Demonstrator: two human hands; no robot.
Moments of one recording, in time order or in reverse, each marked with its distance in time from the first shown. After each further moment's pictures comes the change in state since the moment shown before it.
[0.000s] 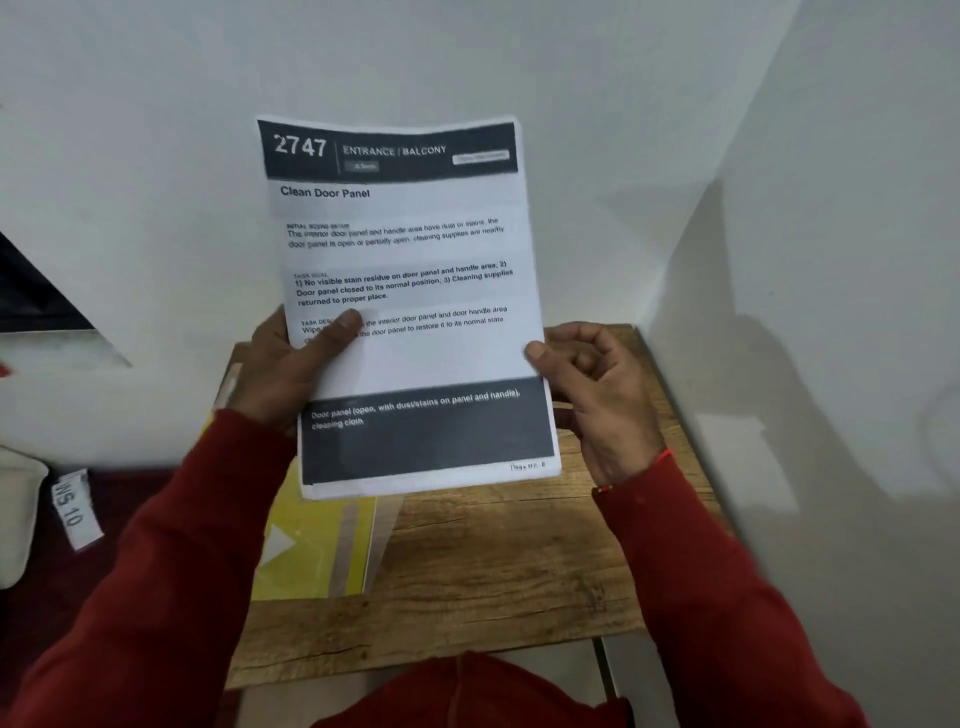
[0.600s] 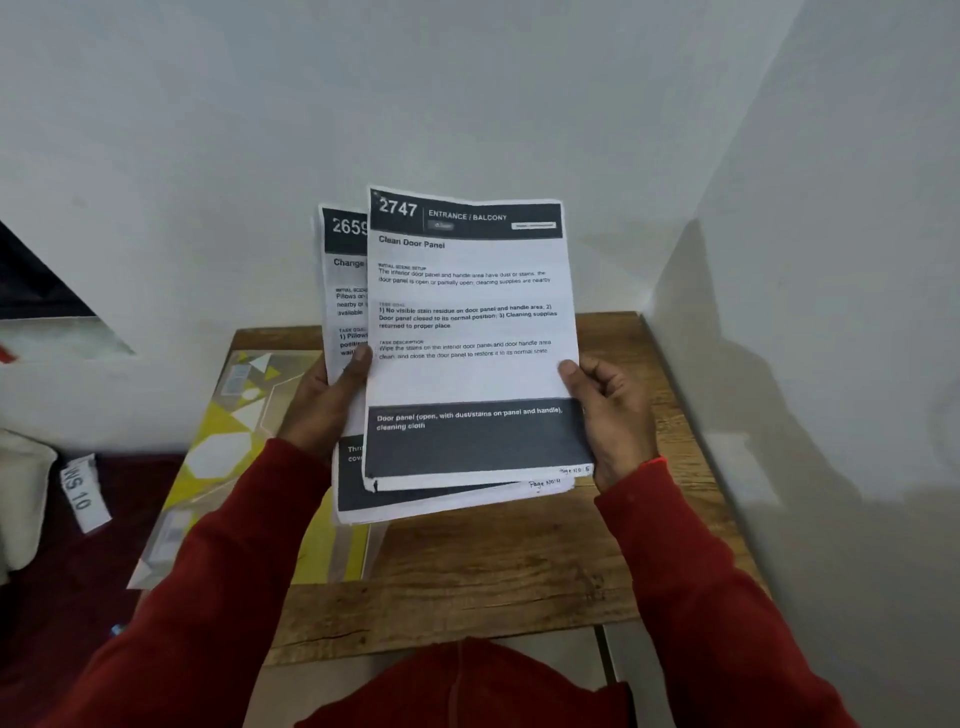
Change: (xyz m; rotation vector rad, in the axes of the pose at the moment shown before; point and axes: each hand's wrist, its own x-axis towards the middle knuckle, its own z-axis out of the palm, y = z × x) left_hand -0.014 -0.056 0.009 -0.082 0.021 -0.208; right_hand 0.019 0.059 -0.034 -0.110 0.174 0.027
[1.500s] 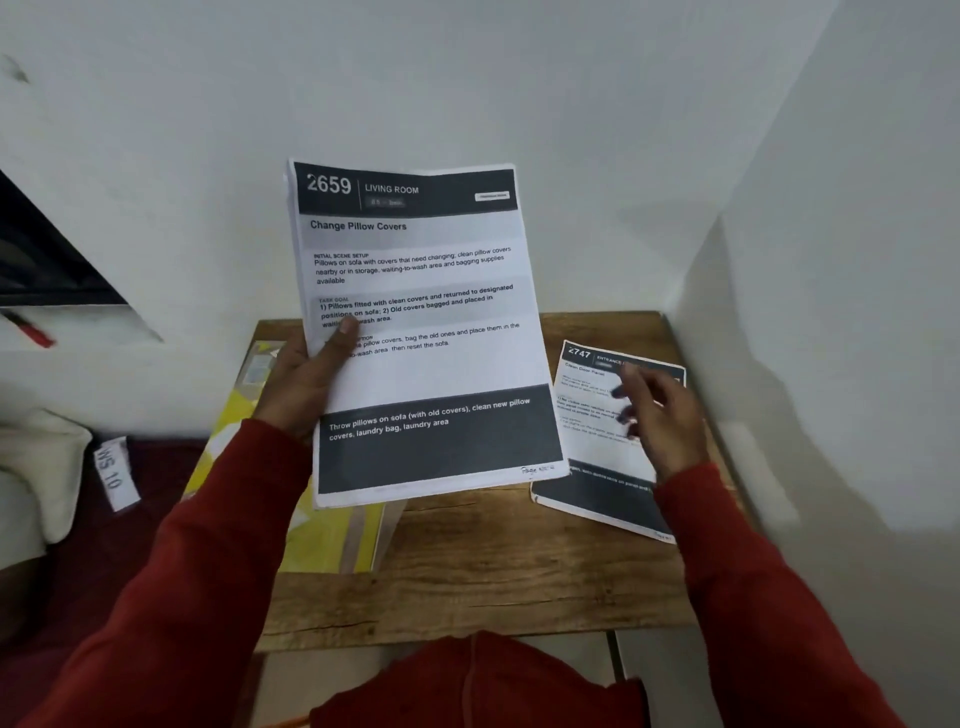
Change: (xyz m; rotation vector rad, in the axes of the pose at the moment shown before) left_hand 0.001 0.029 -0.010 0.037 0.055 0.088; right_hand 0.021 0.014 -0.051 -0.347 0.075 -0.031
